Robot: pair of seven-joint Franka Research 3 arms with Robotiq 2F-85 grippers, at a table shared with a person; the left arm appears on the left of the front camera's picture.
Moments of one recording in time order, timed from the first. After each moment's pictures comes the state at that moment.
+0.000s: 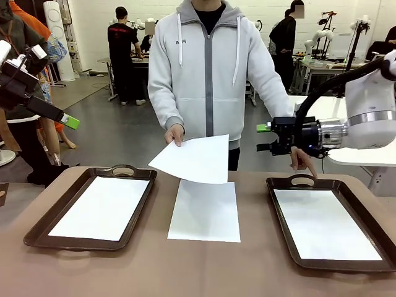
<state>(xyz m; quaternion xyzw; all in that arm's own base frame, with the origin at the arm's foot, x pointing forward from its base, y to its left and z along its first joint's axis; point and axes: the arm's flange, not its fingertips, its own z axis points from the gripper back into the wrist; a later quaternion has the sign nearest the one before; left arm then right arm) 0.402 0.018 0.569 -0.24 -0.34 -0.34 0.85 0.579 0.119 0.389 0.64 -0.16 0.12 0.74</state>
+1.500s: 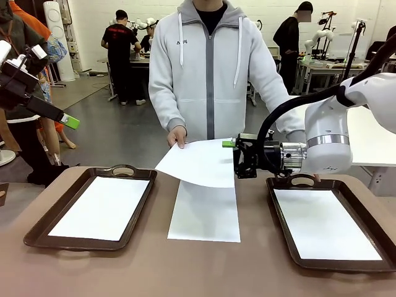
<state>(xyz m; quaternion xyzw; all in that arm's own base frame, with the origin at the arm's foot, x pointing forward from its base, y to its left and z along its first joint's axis) 0.402 0.018 0.569 -0.24 -0.34 -0.34 0.85 0.548 0.210 0.335 0.69 -0.05 0.02 0.72</state>
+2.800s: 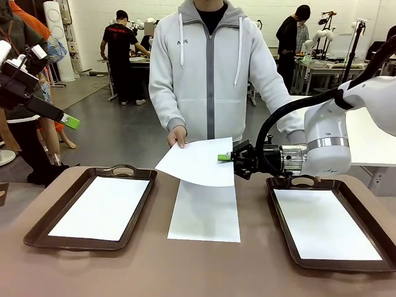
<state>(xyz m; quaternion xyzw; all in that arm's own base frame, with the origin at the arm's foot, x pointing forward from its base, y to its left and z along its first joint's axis) 0.402 0.018 0.569 -0.24 -0.34 -0.34 0.85 0.547 0.208 0.329 0.69 -0.03 0.02 0.73</state>
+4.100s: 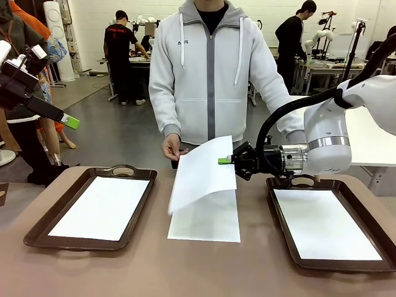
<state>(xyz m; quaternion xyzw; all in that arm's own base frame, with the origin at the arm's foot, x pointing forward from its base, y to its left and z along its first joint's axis) 0.402 0.018 0.569 -0.24 -0.34 -0.34 0.85 0.547 0.207 0.329 0.68 -0.01 0.02 0.73</state>
